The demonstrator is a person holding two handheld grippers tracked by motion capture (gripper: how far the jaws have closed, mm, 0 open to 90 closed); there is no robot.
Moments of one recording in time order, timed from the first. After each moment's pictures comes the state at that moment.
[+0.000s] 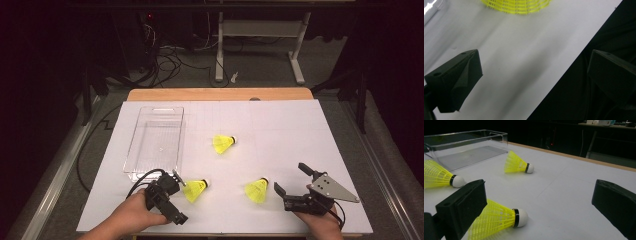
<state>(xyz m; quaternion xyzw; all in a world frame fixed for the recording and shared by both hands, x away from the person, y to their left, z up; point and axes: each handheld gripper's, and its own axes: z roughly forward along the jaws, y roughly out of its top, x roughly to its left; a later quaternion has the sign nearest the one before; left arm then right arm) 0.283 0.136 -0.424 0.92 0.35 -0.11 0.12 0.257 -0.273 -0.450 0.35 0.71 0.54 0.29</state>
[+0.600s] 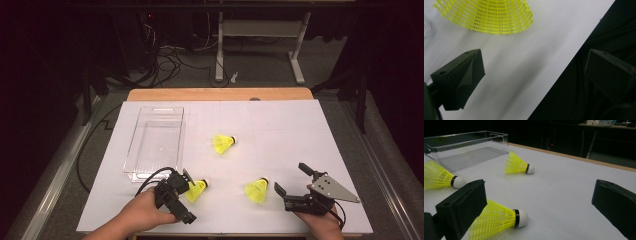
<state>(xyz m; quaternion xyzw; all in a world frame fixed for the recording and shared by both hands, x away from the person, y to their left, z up) 0.285 0.112 -0.419 0.93 0.33 -0.11 0.11 0.256 -0.274 -0.450 0.35 0.71 0.54 0.29</state>
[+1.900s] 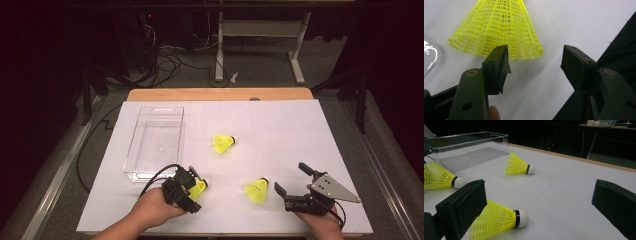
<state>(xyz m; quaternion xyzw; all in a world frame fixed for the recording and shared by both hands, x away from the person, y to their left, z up) 0.297 0.097 -0.429 0.93 0.34 -0.08 0.14 0.256 -0.274 -0.449 0.35 0.71 0.54 0.29</state>
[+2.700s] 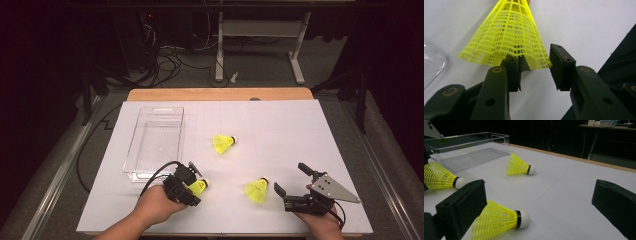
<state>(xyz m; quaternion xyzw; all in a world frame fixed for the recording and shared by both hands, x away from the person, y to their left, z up) 0.305 0.098 -0.430 0.92 0.36 -0.08 0.15 0.256 -0.273 -0.449 0.35 0.71 0.54 0.29</state>
